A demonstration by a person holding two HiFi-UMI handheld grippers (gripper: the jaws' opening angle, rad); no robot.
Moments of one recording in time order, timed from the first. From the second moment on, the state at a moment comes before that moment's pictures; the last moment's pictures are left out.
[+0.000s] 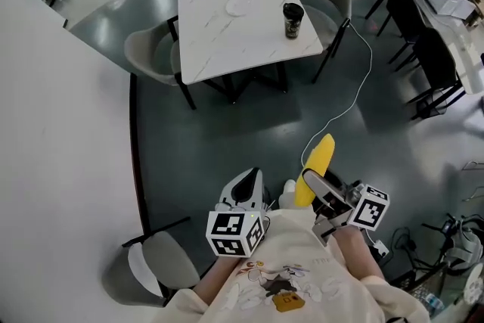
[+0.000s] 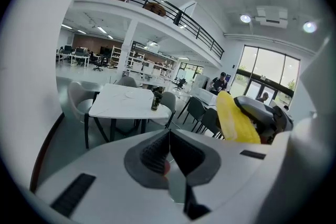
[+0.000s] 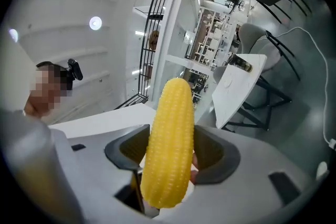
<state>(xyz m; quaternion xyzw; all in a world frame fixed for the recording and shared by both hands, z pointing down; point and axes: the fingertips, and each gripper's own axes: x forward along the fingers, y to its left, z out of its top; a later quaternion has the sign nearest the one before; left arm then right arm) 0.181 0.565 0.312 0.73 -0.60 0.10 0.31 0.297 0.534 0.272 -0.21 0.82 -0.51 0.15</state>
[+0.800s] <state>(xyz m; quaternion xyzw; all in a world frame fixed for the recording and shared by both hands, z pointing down) 0.228 0.545 0.324 0.72 -0.61 0.10 0.32 0.346 0.511 0.271 -0.19 0.83 -0.51 0.14</state>
